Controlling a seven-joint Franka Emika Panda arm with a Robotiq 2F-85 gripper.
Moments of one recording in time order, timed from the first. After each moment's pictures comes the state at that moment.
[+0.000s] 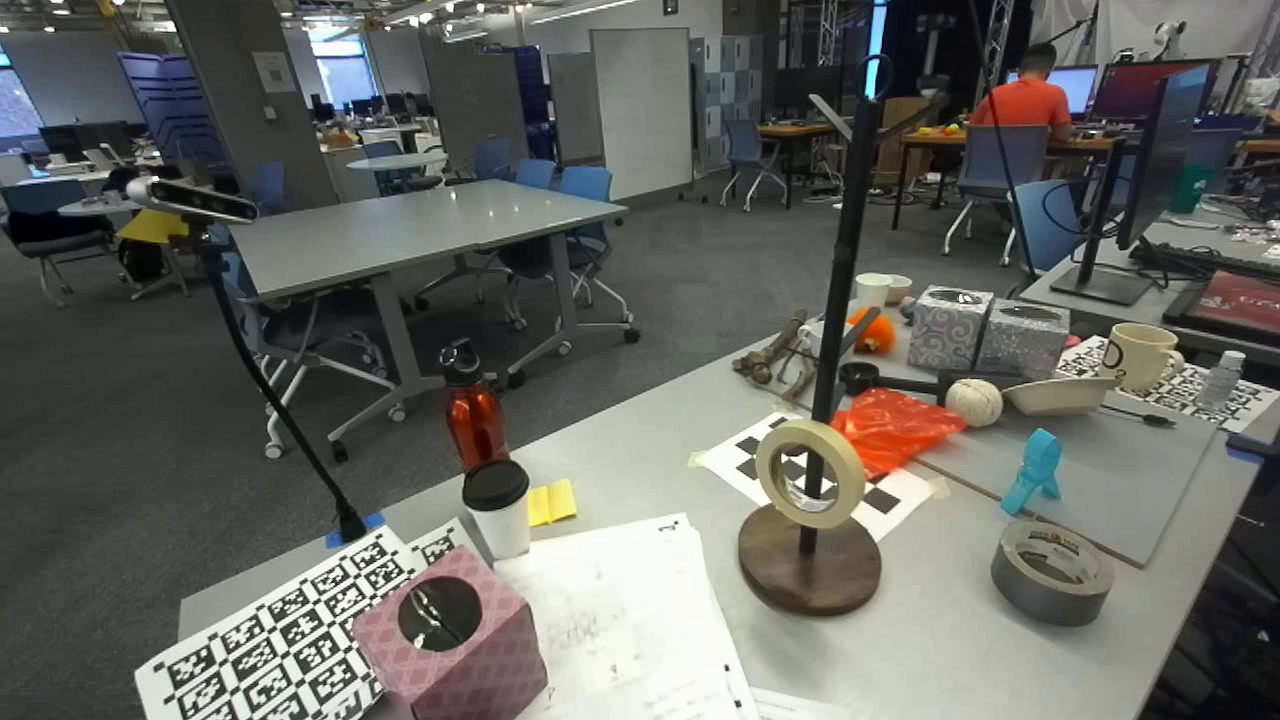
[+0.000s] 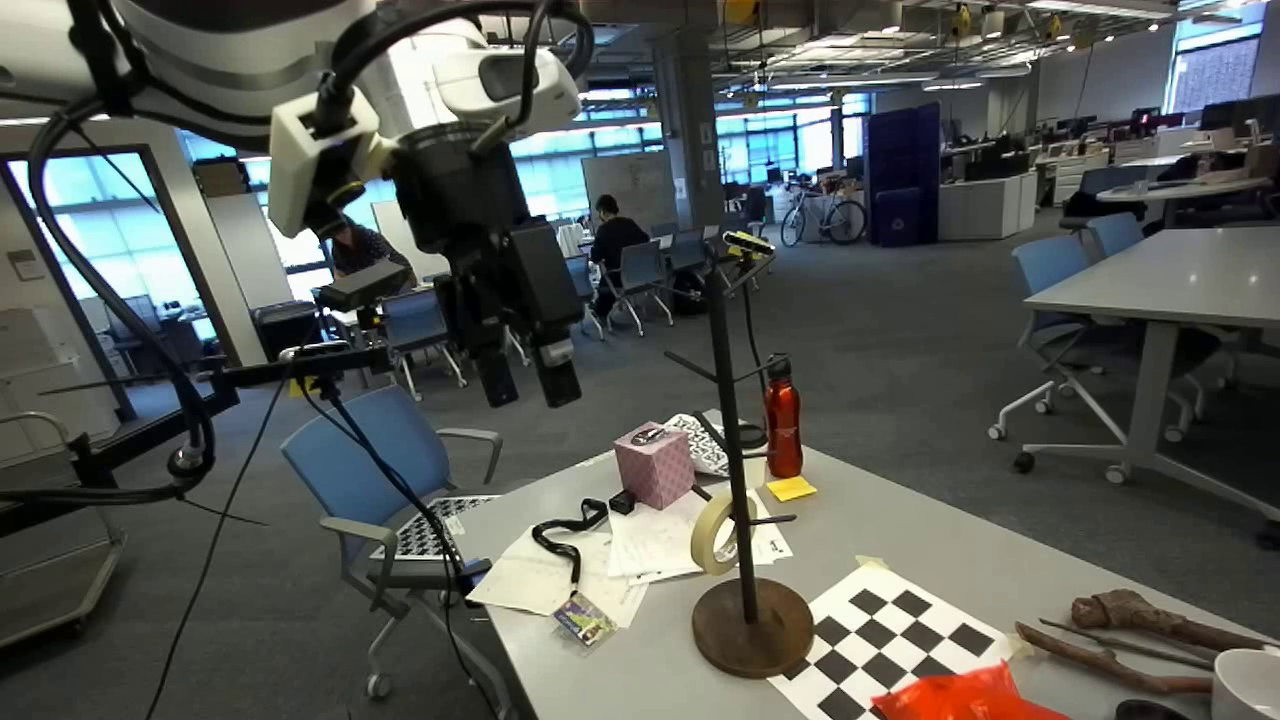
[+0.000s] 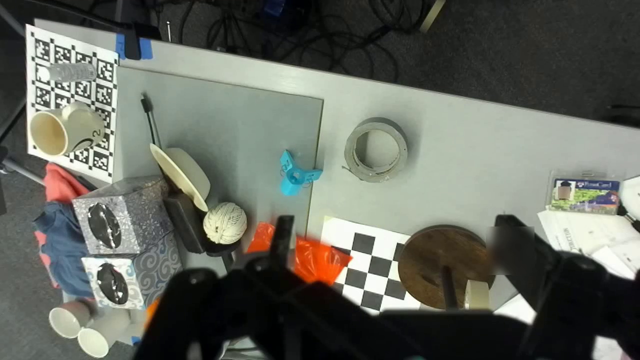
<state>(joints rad) -0.06 -0.47 -0.01 -2.20 -0.24 1.76 -0.14</state>
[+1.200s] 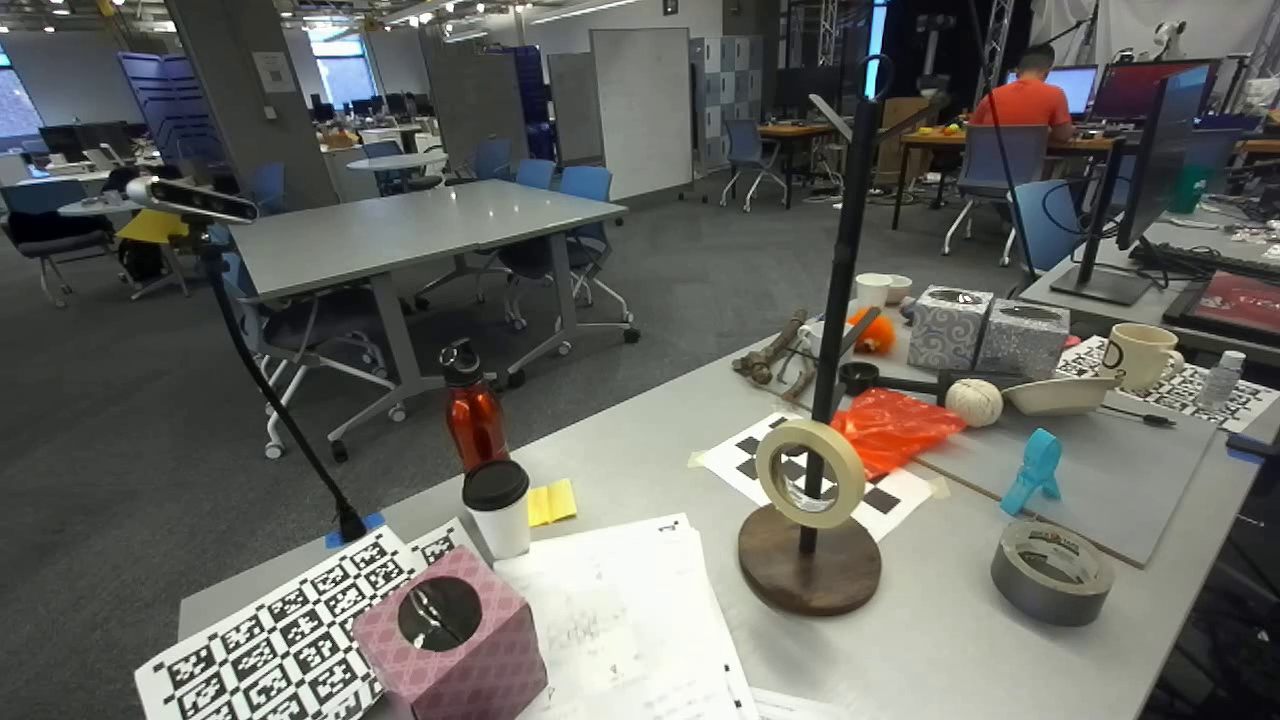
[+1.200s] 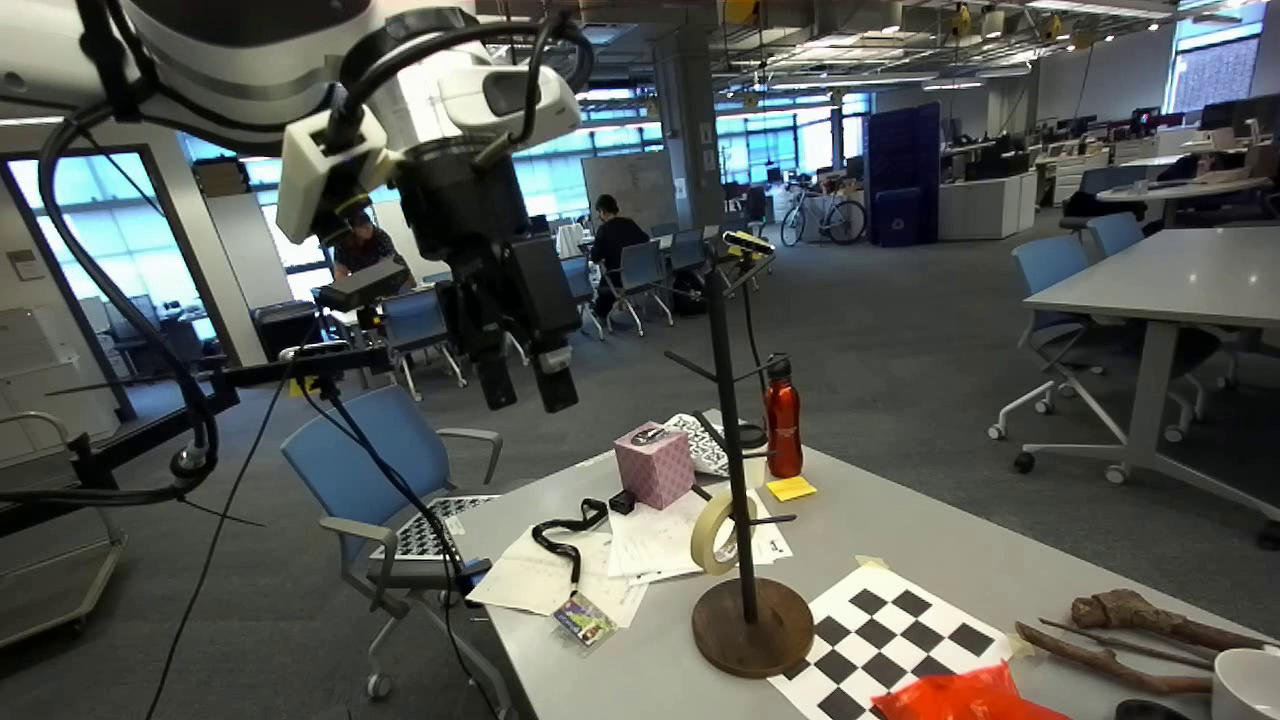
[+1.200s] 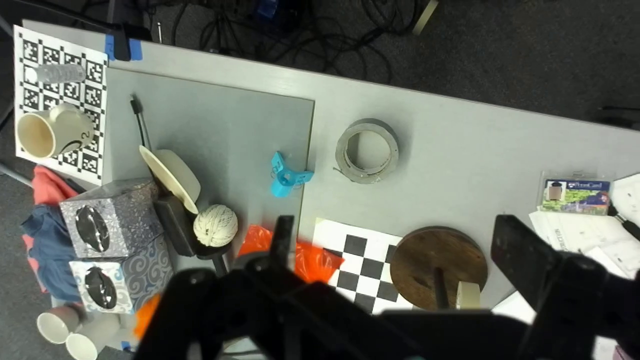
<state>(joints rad) -0.05 -0.46 -0.01 -2.20 -0.23 1.76 -0.12</state>
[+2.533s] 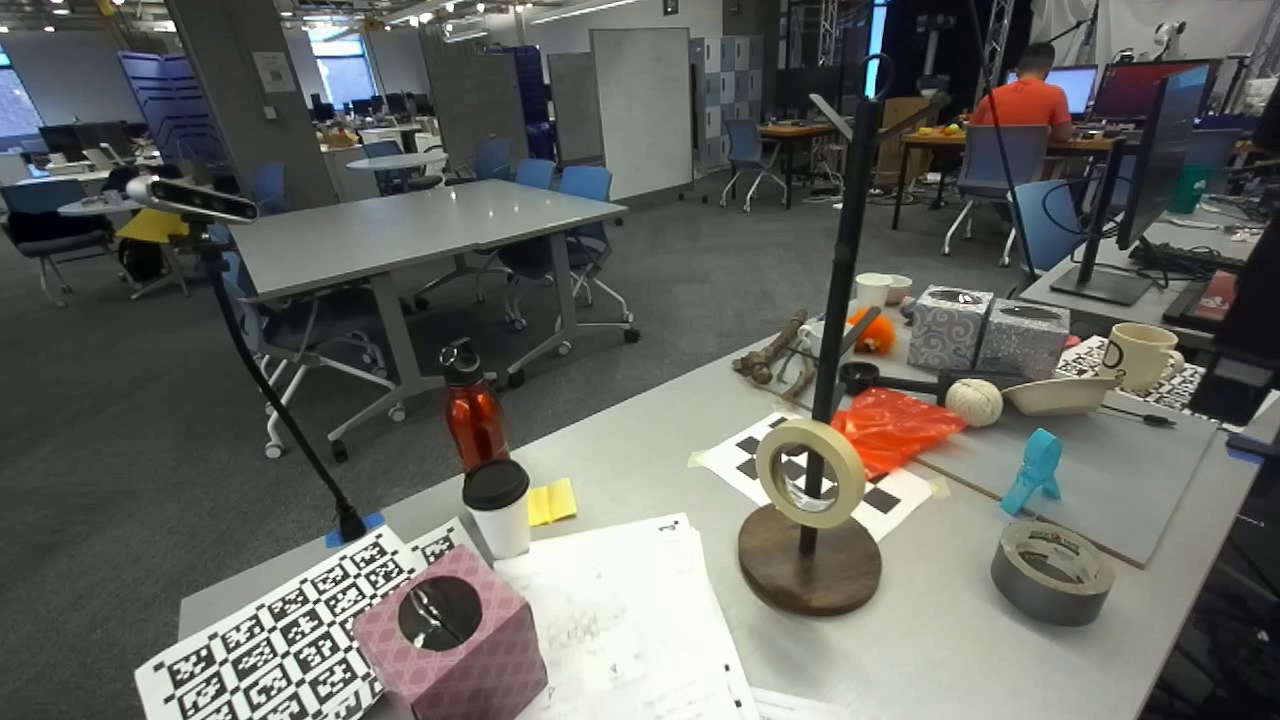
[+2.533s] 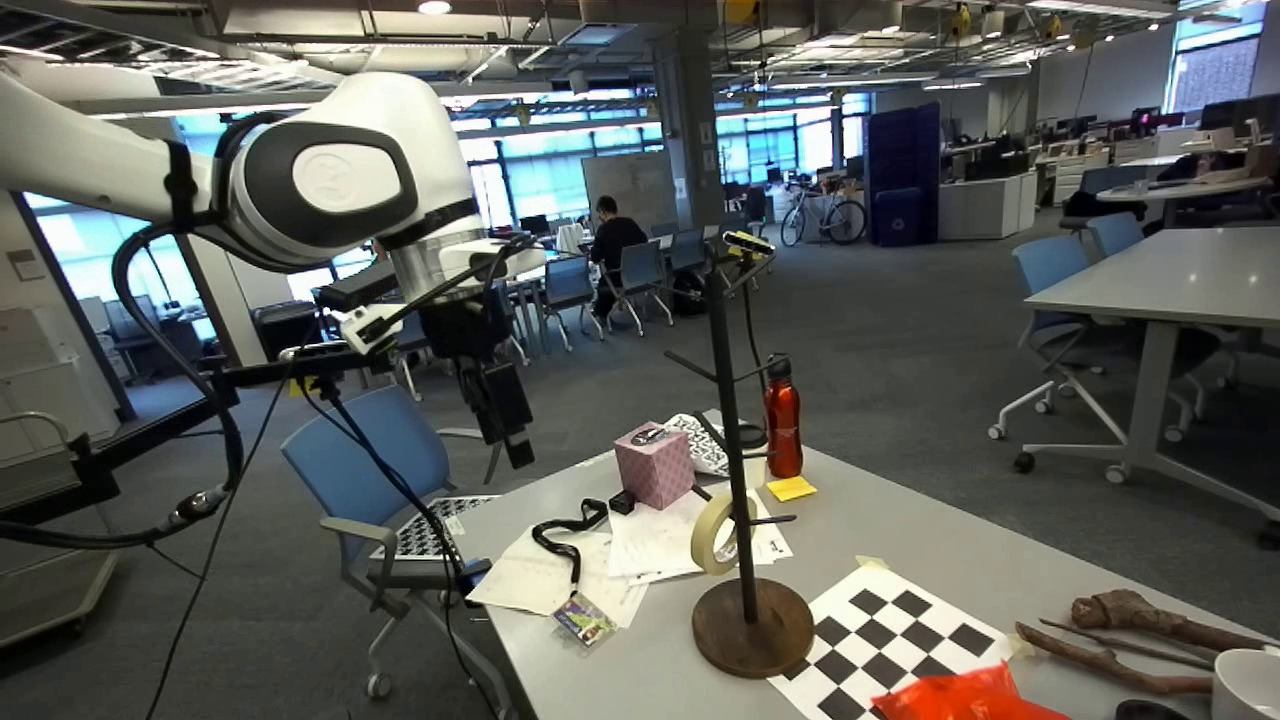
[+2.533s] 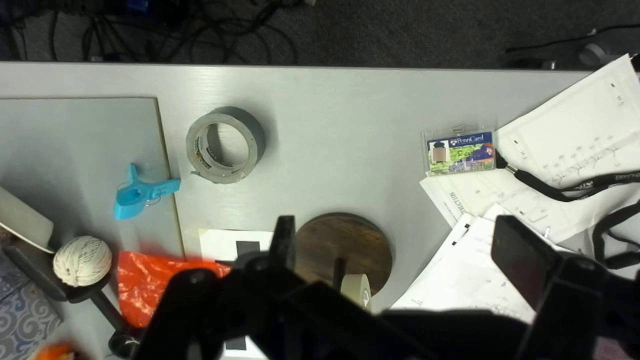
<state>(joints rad) 0.06 -0.37 0.16 -2.36 -0.05 2.03 0.26</state>
